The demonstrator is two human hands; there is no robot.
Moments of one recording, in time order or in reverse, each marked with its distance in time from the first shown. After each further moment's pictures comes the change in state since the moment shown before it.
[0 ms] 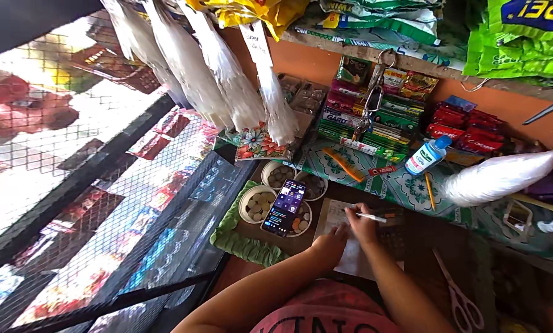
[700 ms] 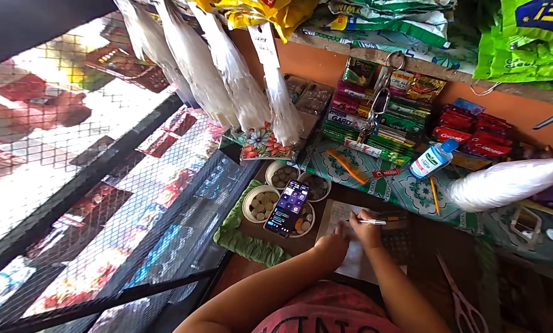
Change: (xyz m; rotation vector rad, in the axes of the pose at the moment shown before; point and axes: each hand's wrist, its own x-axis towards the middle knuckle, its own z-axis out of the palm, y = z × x) left_hand -0.001 0.010 -0.010 -0.059 -0.060 -0.164; right_hand -0.002 0.014 0.001 -0.325 0.063 -0.171
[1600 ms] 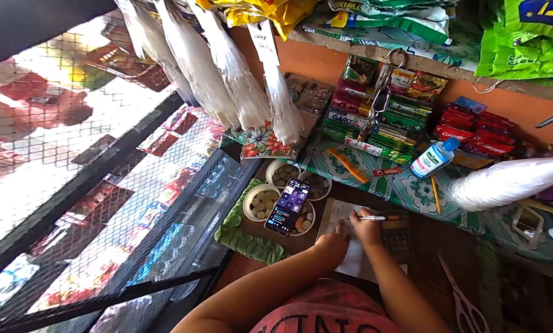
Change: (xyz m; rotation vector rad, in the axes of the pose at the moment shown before) left_hand -0.005 0.002 -0.006 0.007 -0.006 -0.007; right_hand 0.002 0.000 0.004 -0.078 -0.025 0.057
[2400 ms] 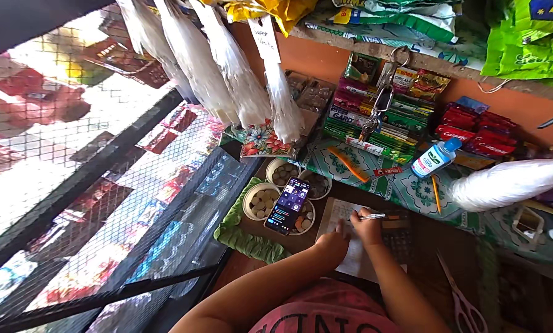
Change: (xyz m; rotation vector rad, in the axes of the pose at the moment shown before) left_hand 0.001 -0.002 0.004 -0.017 0.024 0.018; right_hand 0.002 -0.004 -0.008 -0.005 -0.031 0.007
